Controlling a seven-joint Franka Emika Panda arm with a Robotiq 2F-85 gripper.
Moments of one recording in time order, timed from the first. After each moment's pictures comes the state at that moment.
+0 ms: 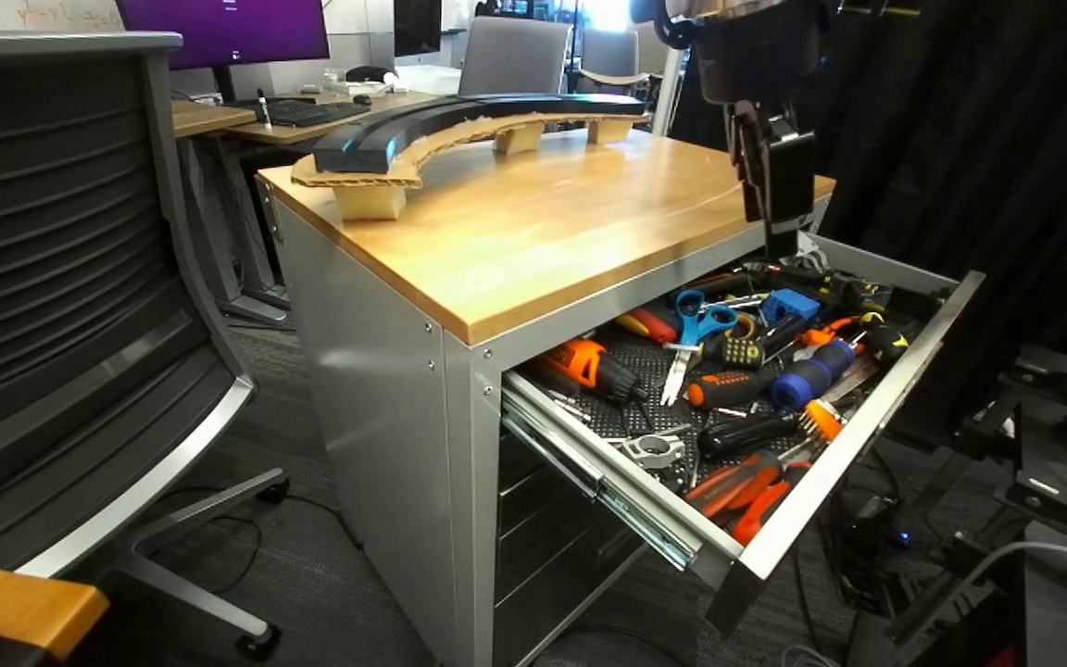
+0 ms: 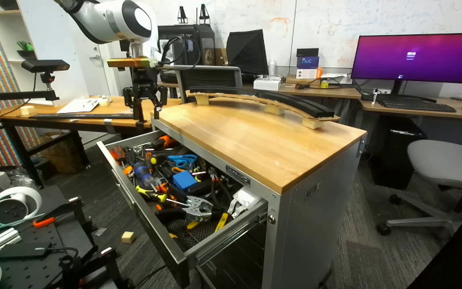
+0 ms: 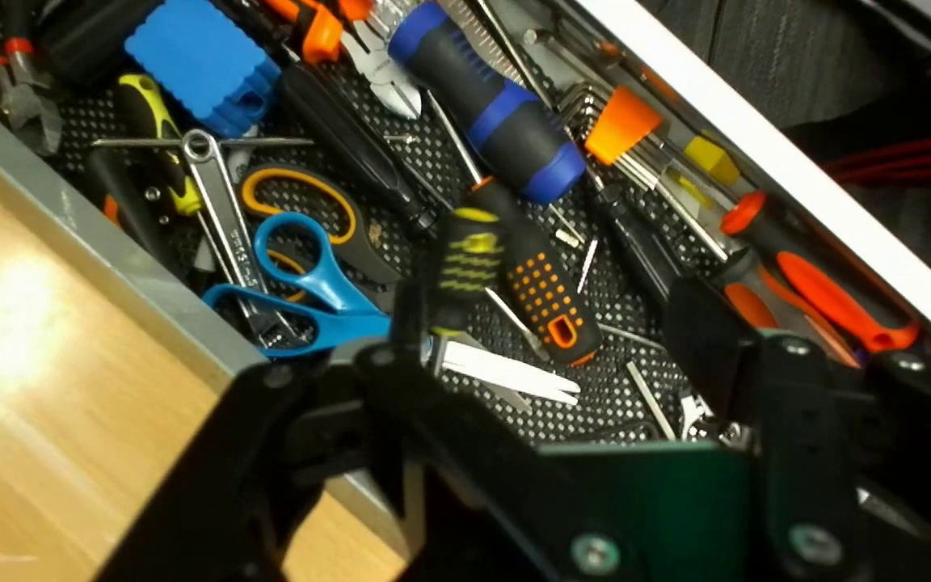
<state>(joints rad) 0.28 0.25 0.17 -2.00 -0.22 1.88 -0.09</state>
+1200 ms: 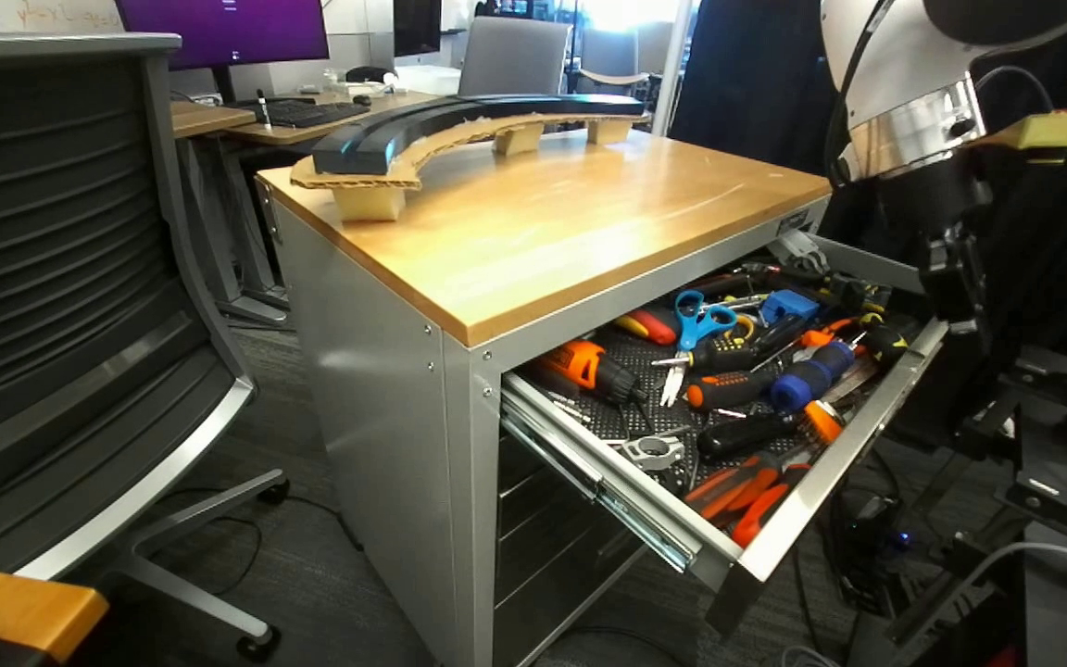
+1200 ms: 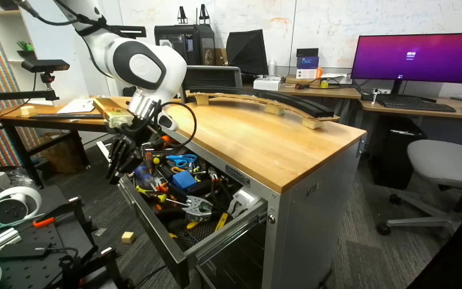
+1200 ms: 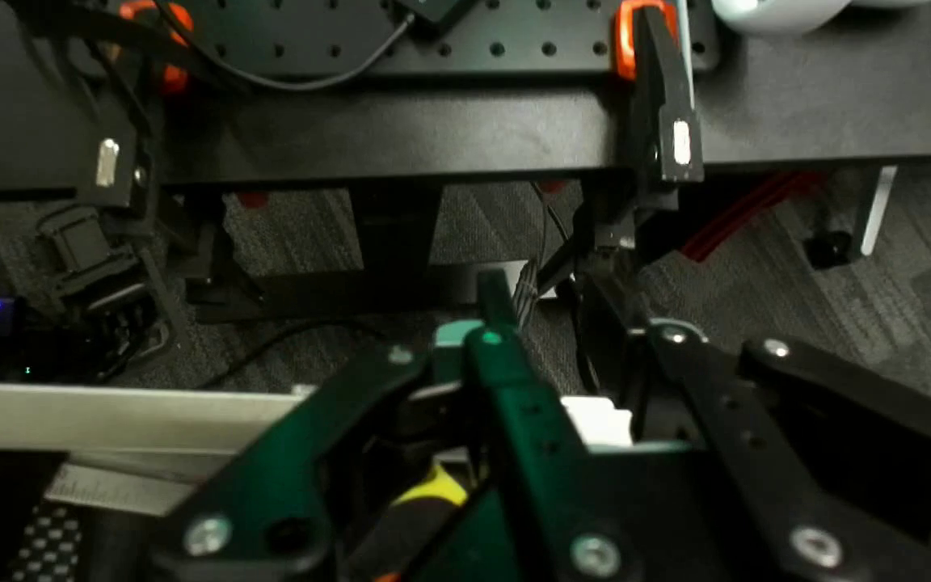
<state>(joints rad) 0.04 0.14 0.04 -2.49 0.10 2.00 0.00</state>
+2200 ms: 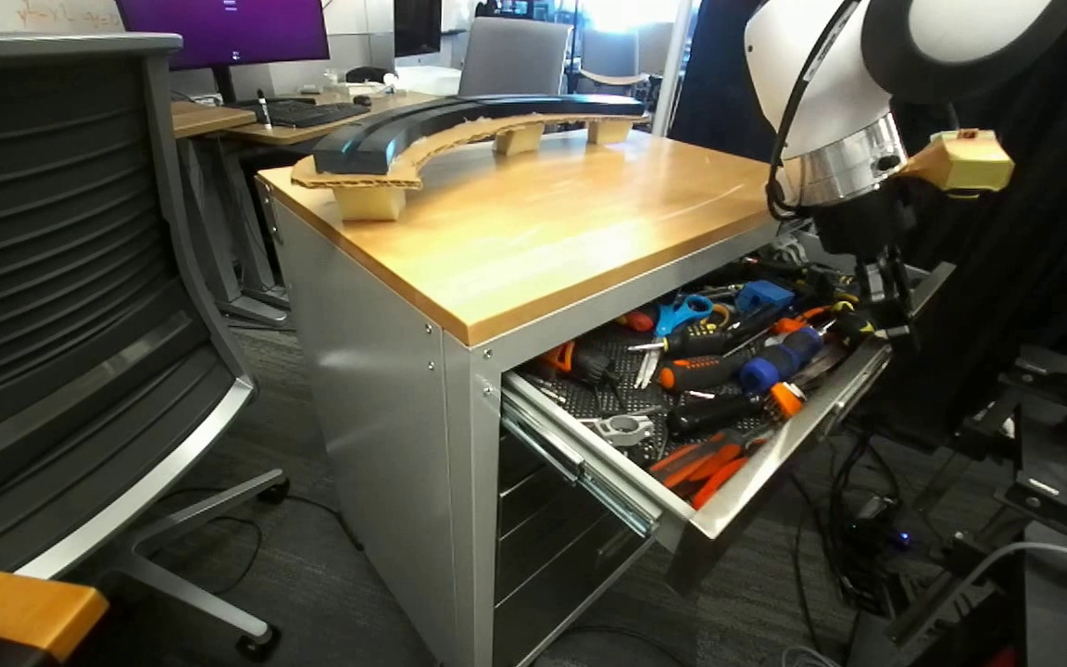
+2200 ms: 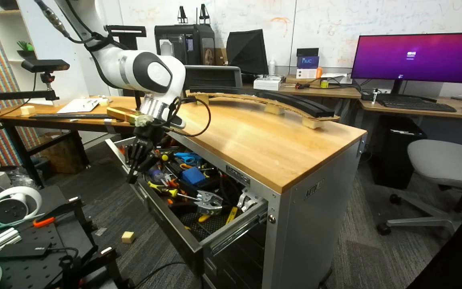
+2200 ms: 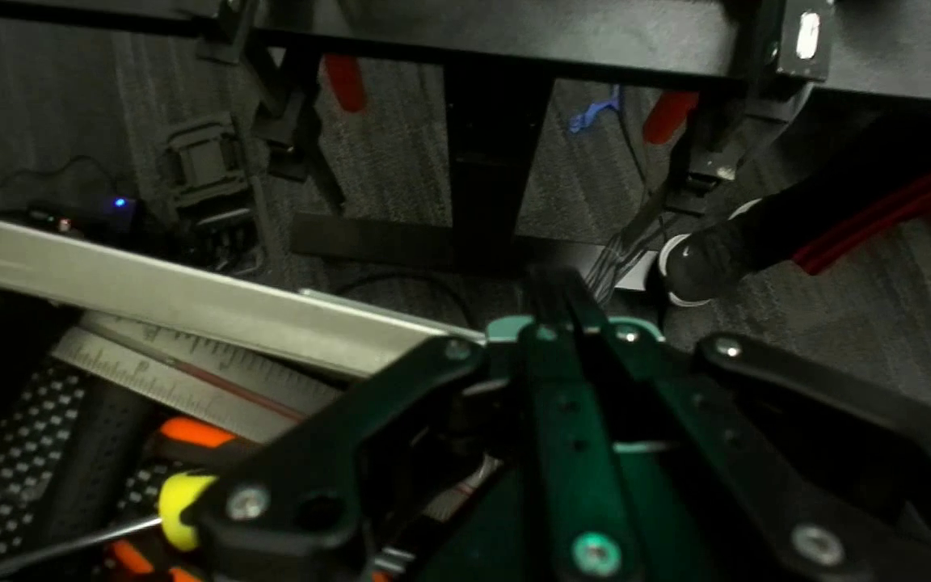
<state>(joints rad) 0.12 0.29 0.06 -2.34 -0.10 2.01 0.06</state>
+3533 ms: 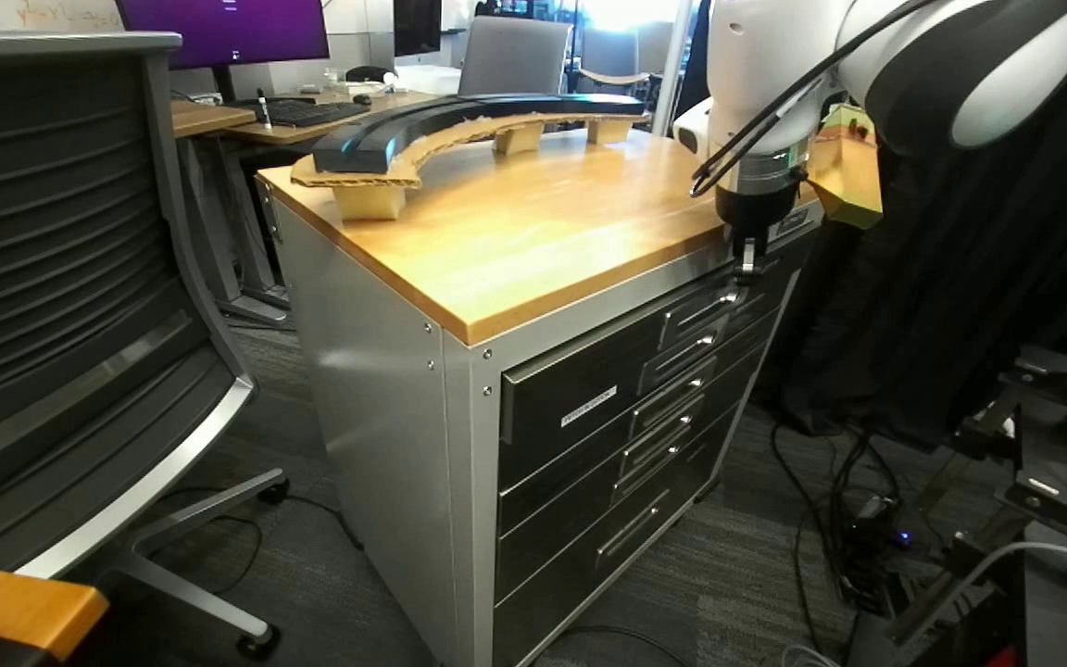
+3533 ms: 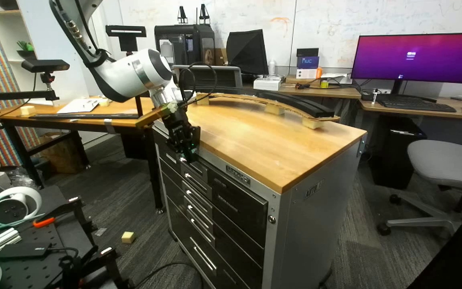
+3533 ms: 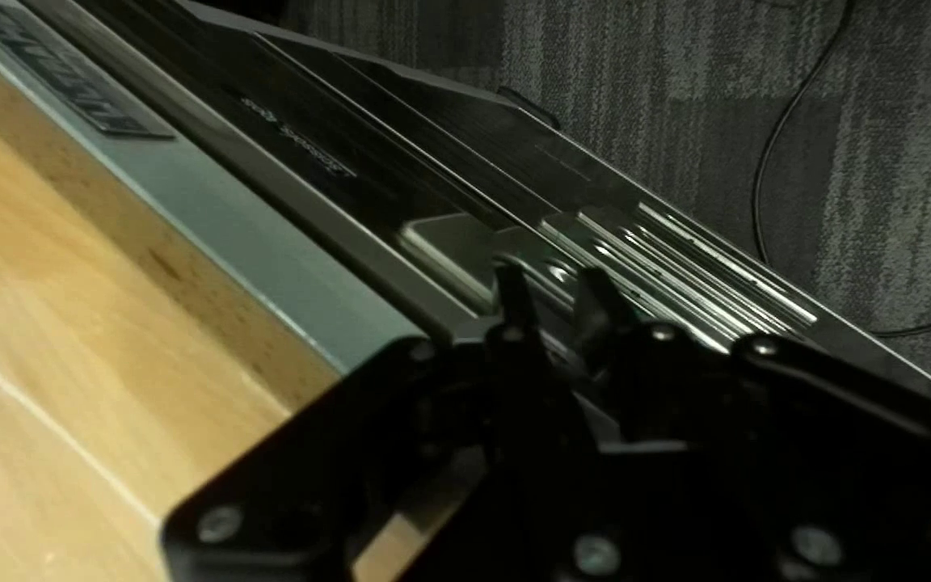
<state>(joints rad) 0.21 0.37 0.02 -2.21 -0.80 2.30 0.43</state>
